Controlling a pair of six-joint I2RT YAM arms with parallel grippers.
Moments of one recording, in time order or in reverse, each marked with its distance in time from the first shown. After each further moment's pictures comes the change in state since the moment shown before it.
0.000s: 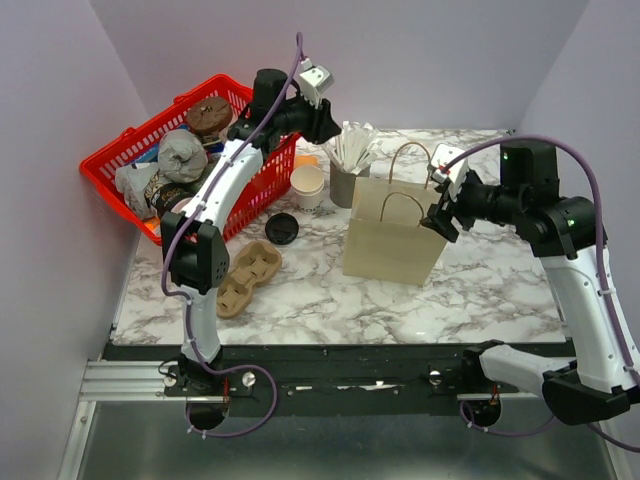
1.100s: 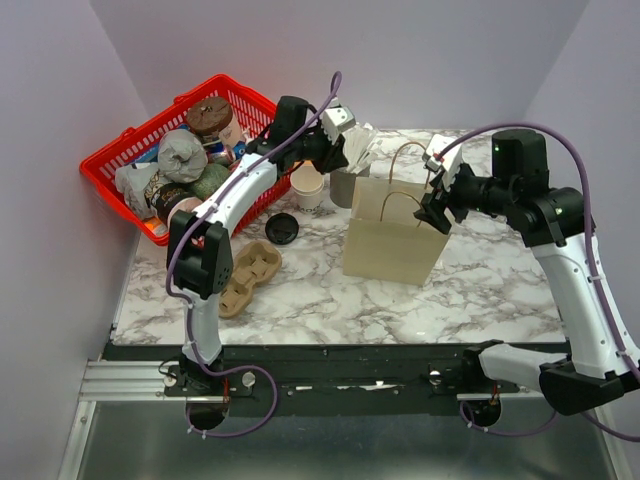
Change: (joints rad) left arm -0.081 -0.050 -0.238 0.008 0.049 0.237; right arm 0.000 0.049 0.000 0.072 0.001 0.074
